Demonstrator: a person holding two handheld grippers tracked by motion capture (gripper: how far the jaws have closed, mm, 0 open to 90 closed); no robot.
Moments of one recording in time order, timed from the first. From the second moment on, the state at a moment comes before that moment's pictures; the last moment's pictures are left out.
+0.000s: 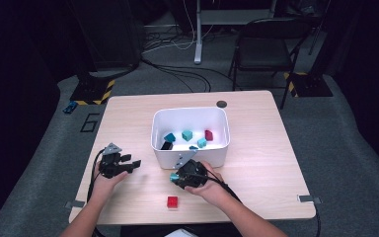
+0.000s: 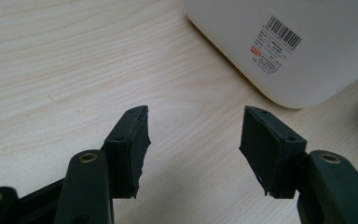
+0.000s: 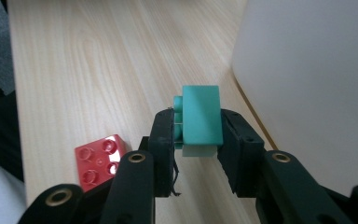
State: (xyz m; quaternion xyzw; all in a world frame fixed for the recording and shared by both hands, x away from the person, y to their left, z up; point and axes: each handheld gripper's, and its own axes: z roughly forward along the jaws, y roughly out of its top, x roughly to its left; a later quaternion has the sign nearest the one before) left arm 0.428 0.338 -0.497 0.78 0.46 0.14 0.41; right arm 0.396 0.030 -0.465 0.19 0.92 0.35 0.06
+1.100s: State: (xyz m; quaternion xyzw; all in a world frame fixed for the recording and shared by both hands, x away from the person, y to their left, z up) left arm 0.428 0.339 -0.497 0.78 0.46 0.14 0.41; right arm 0.404 0.011 -0.356 0.19 0.90 0.39 0.05
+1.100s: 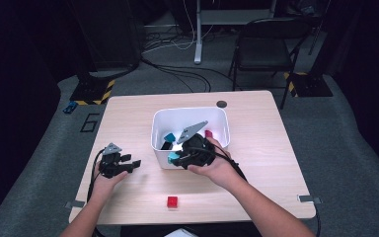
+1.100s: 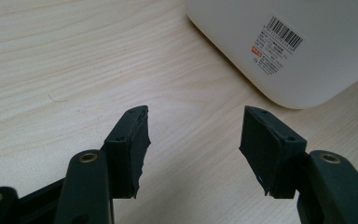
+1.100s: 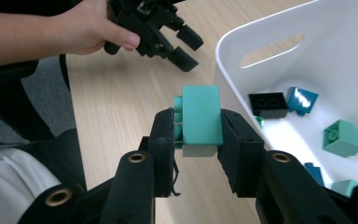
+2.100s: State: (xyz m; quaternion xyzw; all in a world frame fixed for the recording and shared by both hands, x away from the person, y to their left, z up) left arm 0.428 0.338 -0.497 0.78 0.45 0.14 0.41; right arm 0.489 0.007 -0.356 0.27 0.88 0.38 0.09
